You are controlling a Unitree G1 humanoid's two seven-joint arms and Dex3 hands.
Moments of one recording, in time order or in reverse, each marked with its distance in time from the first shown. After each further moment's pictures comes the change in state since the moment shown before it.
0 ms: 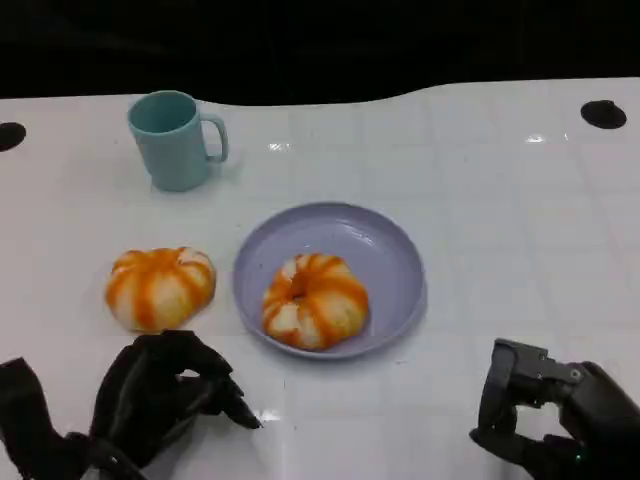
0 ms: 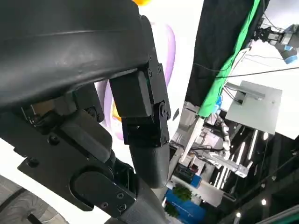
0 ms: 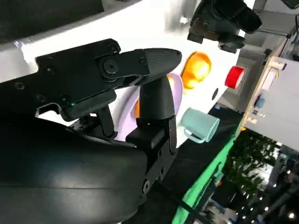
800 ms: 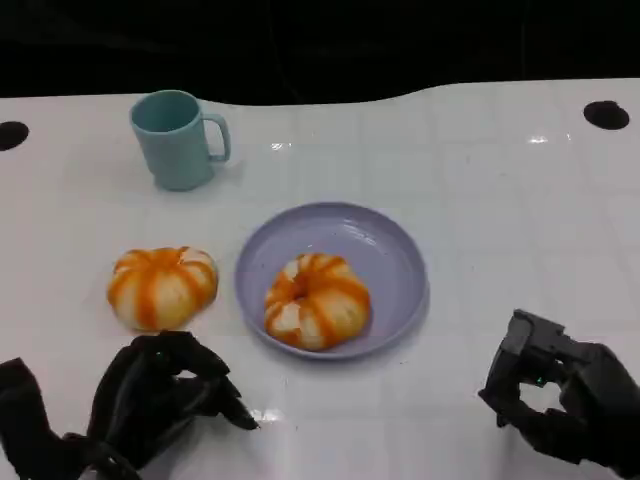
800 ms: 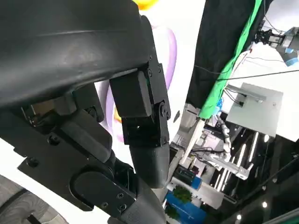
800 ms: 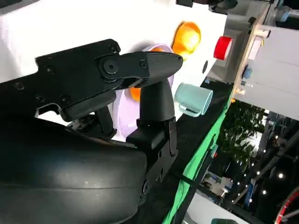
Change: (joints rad) left arm 0.000 0.006 0.002 0.005 0.000 0.003 0.000; right arm -0.076 0.108 -0.089 0.172 0.018 -0.096 0.030
